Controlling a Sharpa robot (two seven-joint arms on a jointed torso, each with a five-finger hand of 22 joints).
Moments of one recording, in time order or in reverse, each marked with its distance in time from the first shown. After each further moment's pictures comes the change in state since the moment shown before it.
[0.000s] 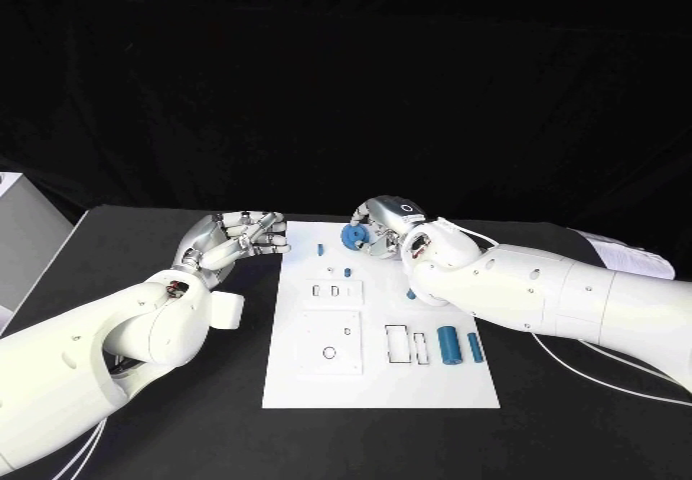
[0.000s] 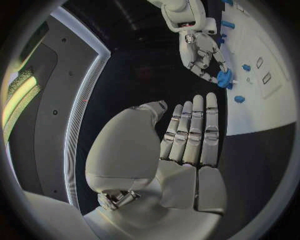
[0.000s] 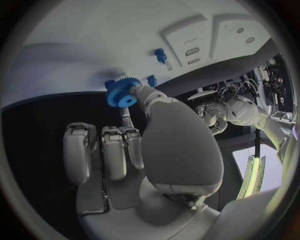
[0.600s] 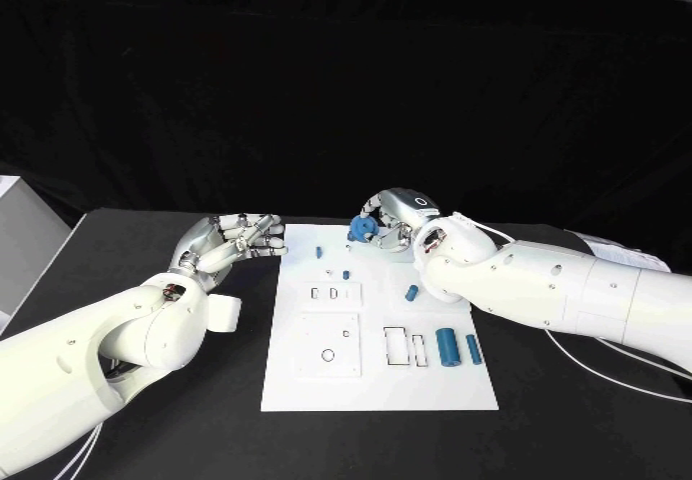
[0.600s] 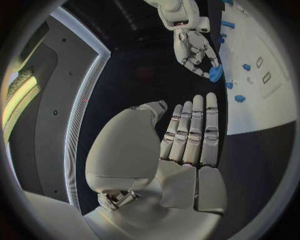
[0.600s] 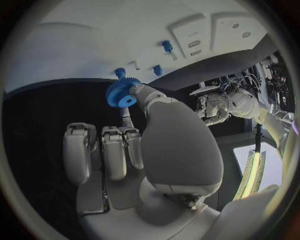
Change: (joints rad) left arm 0.000 -0.004 0.000 0.002 0.000 -0.001 0.001; left_hand 0.000 0.000 0.000 0.000 0.000 0.000 0.000 0.000 0.000 0.000 0.000 0.000 0.000 0.000 0.000 0.000 0.000 0.000 0.000 0.000 0.001 0.000; right arm 0.021 -0.073 0.005 0.060 0.023 -0.036 0.003; right_hand 0.006 0.003 -0.007 0.004 0.001 0.000 0.000 0.000 0.000 0.000 0.000 0.000 0.000 0.000 0.000 0.000 0.000 0.000 0.000 0.000 0.001 0.000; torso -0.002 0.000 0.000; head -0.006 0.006
